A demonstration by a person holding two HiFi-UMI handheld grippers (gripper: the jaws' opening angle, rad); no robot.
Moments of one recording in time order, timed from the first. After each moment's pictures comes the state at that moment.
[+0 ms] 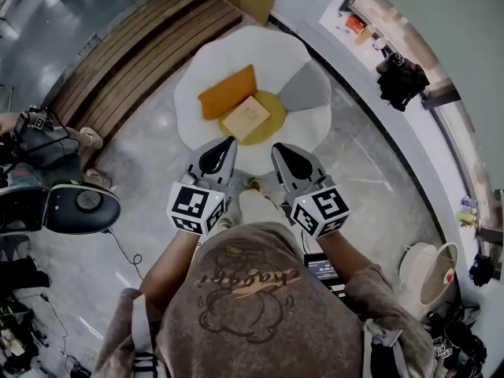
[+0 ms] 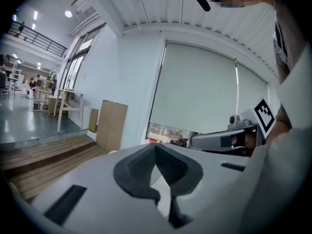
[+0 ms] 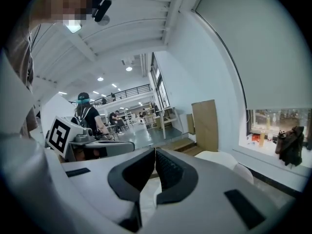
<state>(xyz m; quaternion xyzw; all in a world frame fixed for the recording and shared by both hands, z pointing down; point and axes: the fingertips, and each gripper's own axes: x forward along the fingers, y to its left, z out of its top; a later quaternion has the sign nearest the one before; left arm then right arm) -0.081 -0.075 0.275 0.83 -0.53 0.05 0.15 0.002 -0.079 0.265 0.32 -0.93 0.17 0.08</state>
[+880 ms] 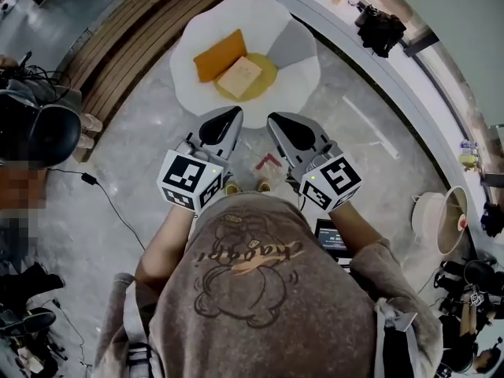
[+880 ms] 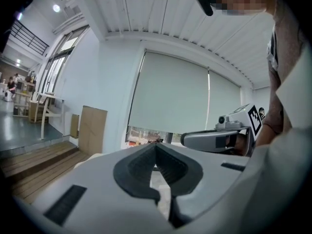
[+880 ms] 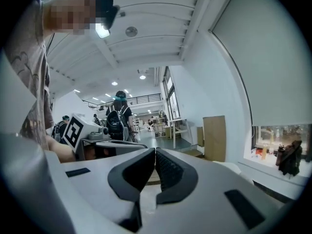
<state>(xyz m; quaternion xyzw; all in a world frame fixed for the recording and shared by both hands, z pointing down) -0.044 0.116 0.220 0.89 -0.43 0.04 0.11 0.008 0.127 0.203 0.30 -0.95 0.08 0.04</state>
